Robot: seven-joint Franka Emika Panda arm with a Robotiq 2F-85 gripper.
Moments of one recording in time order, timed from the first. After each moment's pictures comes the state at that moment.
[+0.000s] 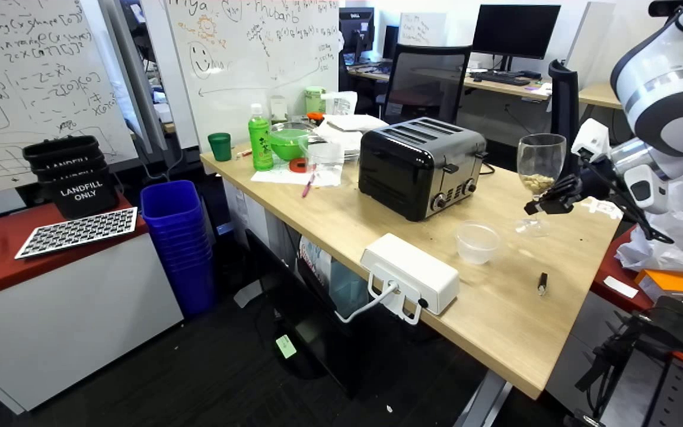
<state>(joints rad) -0.19 0.13 -0.24 -2.61 2.05 2.73 0.47</state>
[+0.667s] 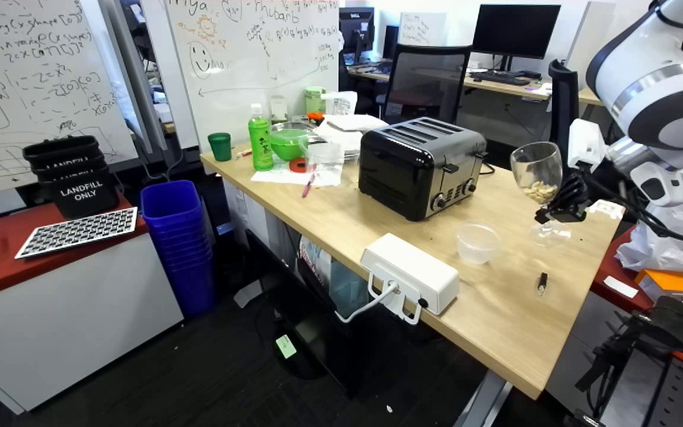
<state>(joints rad) -0.13 0.08 -0.17 -2.65 1.95 2.98 0.47</state>
